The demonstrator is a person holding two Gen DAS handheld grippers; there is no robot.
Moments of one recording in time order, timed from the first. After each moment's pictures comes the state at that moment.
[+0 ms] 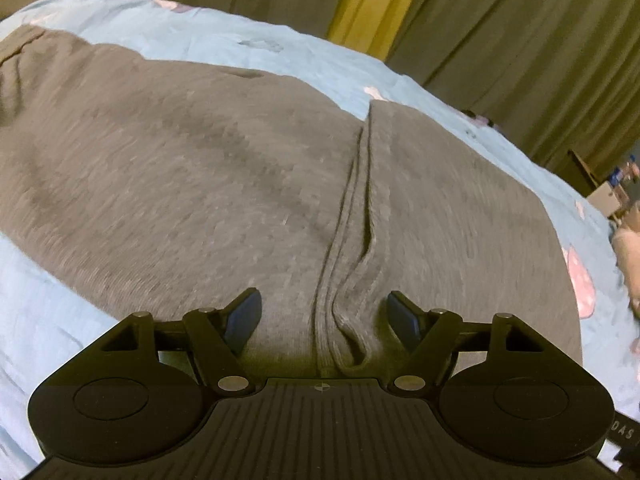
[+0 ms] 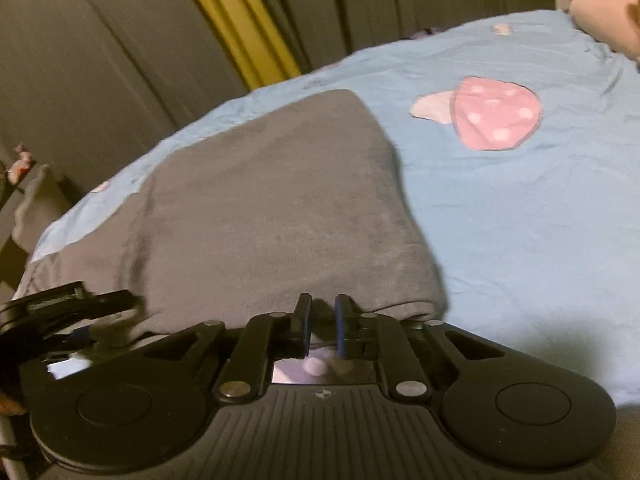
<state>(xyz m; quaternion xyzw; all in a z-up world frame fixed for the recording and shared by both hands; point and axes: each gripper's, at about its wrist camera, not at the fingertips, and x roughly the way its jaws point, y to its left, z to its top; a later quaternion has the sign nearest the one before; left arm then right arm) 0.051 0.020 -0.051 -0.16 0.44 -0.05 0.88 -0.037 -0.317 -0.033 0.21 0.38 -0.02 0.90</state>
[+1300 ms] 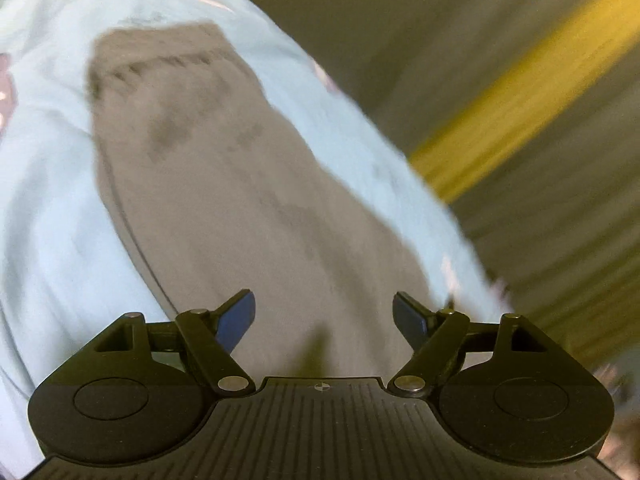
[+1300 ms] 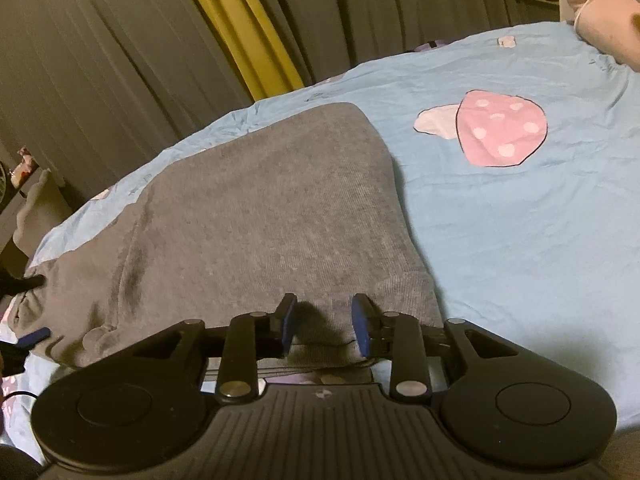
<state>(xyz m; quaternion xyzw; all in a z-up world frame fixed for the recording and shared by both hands) 0.025 0.167 -0.022 -0.40 0.32 0.08 0.85 -0.028 -0.315 -0.036 0.20 0.36 -0.01 0.91</state>
